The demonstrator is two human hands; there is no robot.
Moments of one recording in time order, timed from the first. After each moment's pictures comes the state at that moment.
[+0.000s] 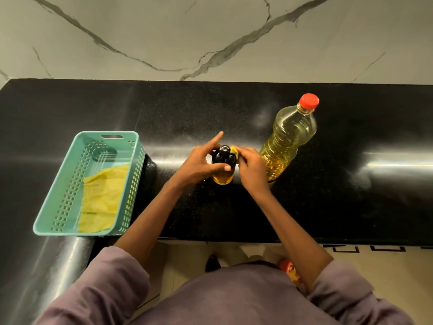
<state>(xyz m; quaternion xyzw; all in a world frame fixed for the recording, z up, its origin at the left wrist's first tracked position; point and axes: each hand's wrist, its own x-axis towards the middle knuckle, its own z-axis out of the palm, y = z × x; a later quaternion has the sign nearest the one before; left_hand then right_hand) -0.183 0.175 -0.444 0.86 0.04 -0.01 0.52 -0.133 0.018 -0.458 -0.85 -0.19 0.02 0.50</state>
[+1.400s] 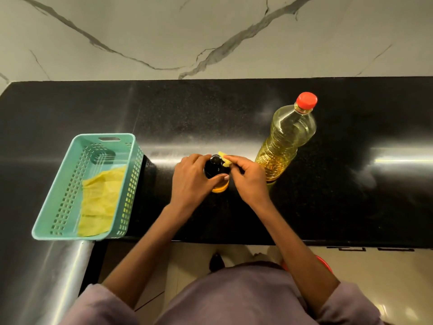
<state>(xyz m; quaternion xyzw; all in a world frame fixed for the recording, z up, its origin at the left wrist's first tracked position) -0.219 0.145 -0.442 0.95 0.14 0.15 0.22 -0.153 0.008 -0.451 -0.79 -0.18 0.09 0.58</state>
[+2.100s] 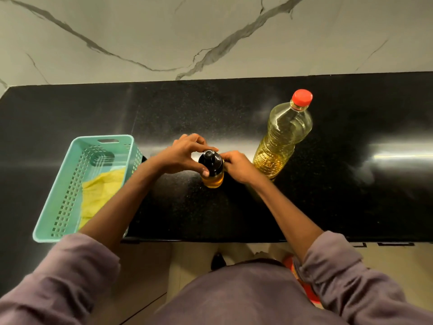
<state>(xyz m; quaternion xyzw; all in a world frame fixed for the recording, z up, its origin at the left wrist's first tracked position) -0.170 0.218 -0.411 0.95 -0.06 -0.14 0.26 -0.107 0.027 -0.457 -0.83 -0.29 0.26 0.40</state>
